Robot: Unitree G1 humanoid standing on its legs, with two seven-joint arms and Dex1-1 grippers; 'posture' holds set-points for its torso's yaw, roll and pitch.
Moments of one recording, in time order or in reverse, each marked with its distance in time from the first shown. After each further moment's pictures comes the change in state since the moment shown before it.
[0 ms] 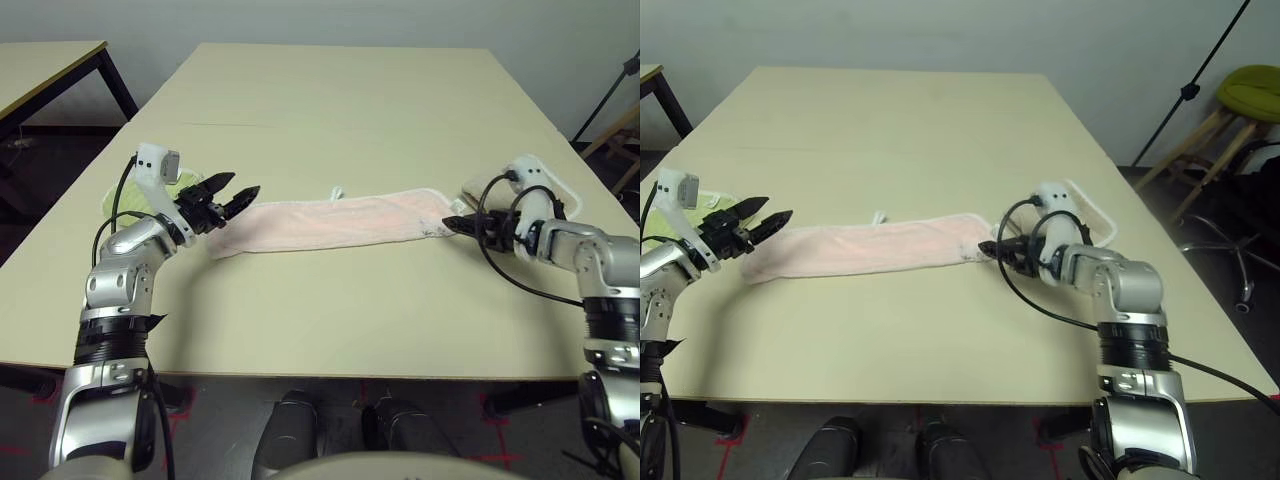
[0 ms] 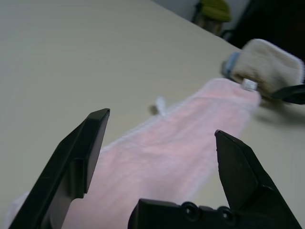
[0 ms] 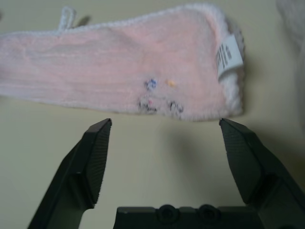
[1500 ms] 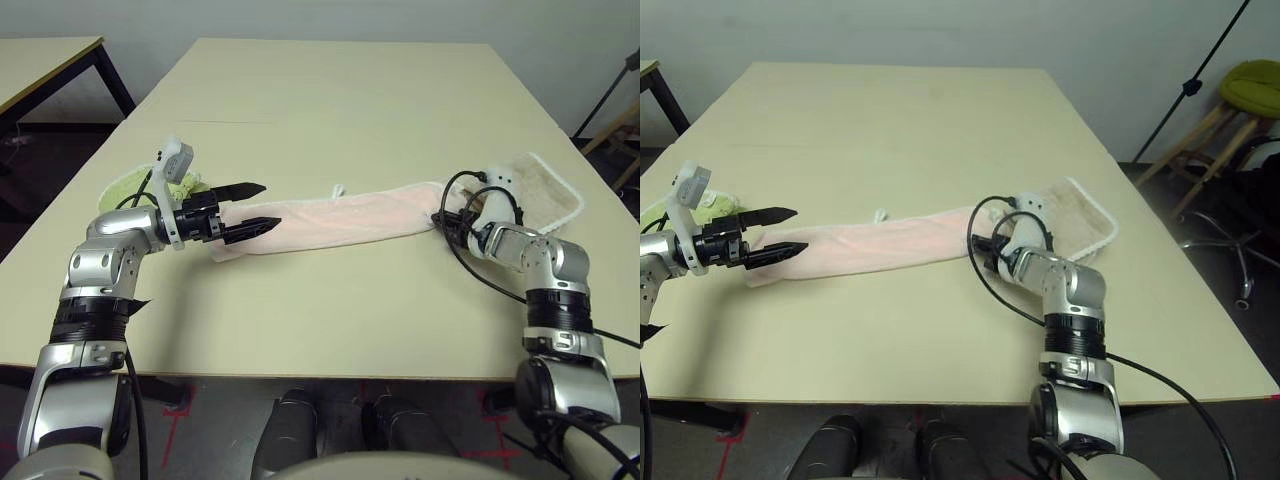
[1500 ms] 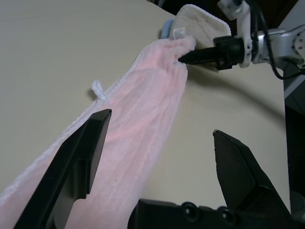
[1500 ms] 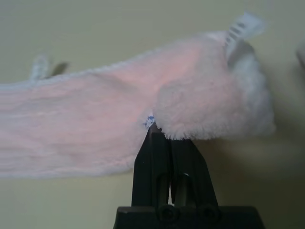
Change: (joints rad) left arm -0.075 0.078 -0.076 0.054 -0.019 0.020 -0.221; right arm -0.115 0.249 0.136 0.093 -0.103 -0.317 -0.291
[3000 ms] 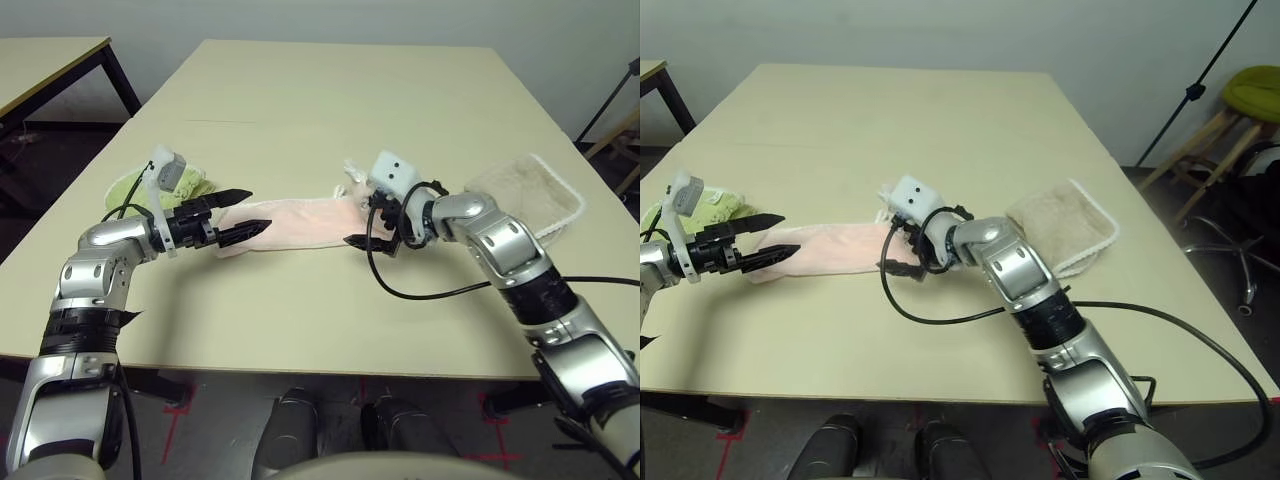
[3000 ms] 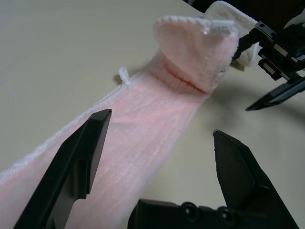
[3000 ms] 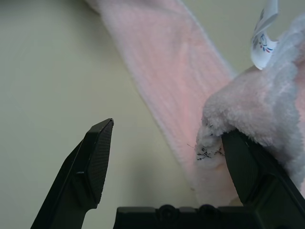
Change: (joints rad) left arm 0.039 0.017 0.013 -0.003 0.013 0.007 0.090; right arm -0.148 -0.168 0.528 -0.206 -0.194 -0.103 0.562
